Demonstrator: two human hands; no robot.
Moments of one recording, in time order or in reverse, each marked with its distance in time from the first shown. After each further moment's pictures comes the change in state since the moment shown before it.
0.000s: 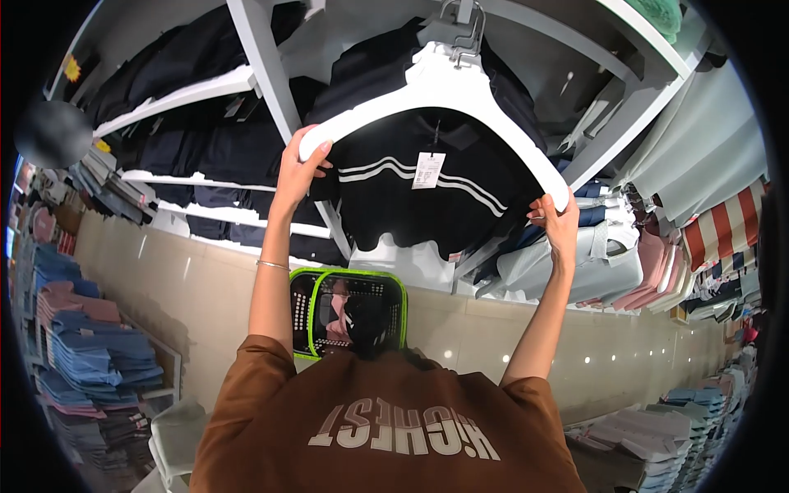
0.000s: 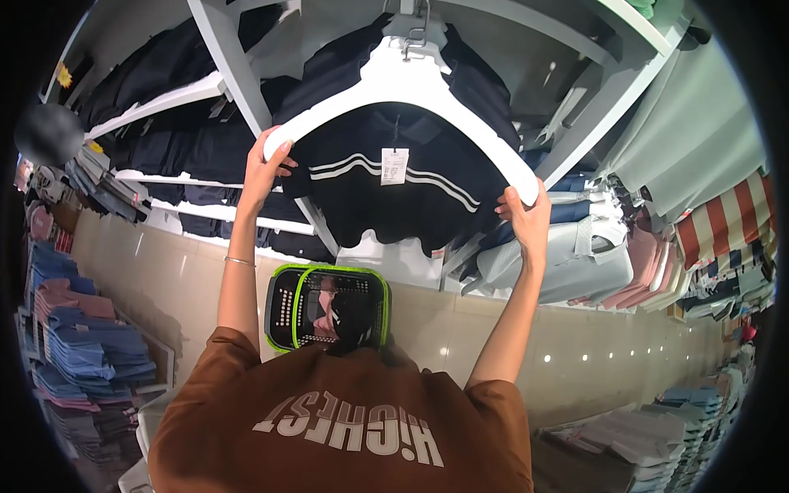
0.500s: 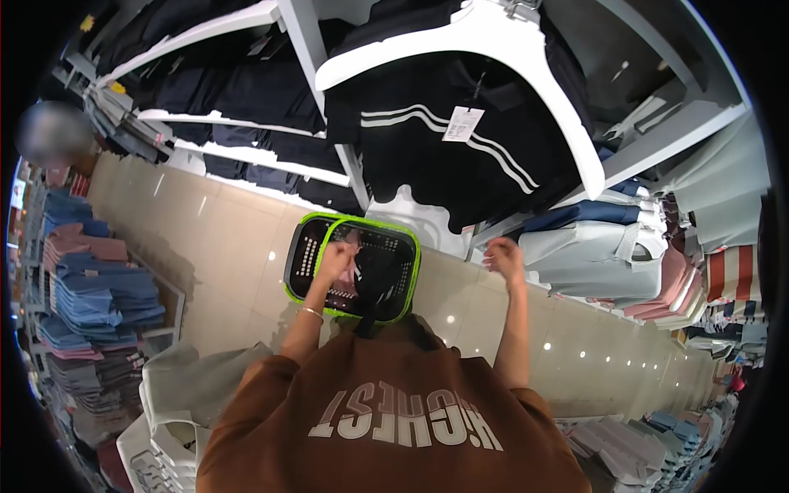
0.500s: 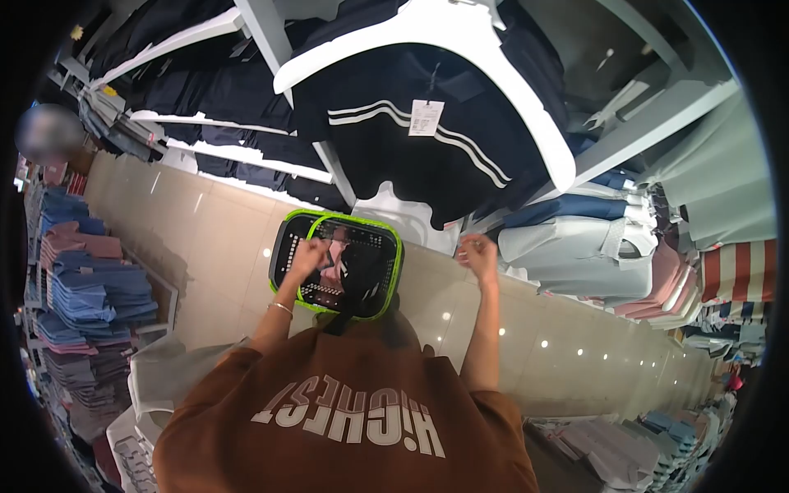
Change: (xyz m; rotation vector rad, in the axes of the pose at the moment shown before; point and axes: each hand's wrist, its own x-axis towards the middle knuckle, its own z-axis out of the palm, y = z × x) left_hand -0.260 -0.208 -0.002 0.121 -0.060 -0.674; right_hand -0.104 0.199 0.026 -0.055 -0.297 0.593
